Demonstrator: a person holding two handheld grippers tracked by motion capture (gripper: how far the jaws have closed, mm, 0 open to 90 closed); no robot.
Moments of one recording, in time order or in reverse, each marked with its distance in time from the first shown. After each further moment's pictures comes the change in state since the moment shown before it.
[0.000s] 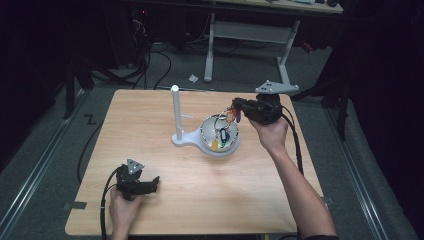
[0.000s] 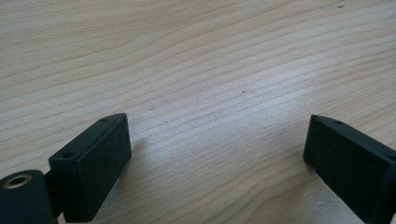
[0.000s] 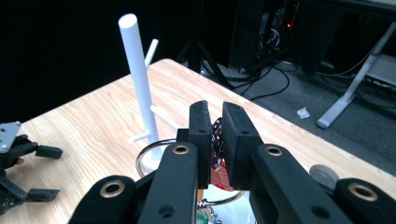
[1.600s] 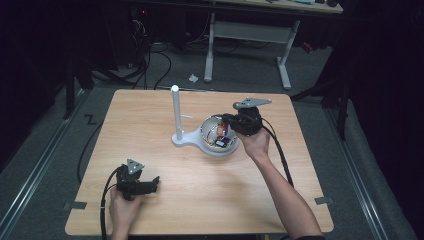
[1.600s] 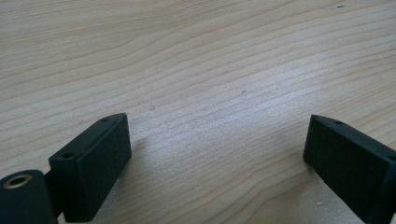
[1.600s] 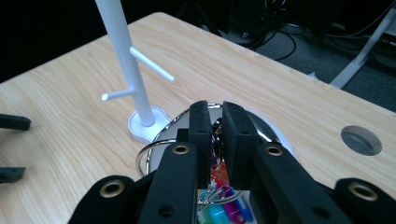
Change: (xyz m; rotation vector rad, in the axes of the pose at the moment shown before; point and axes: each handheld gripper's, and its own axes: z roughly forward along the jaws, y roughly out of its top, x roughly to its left) left arm 0.000 0.000 0.000 -0.002 -0.002 0.003; right arm 0.002 -0.051 0.063 0.123 -0.010 0.031
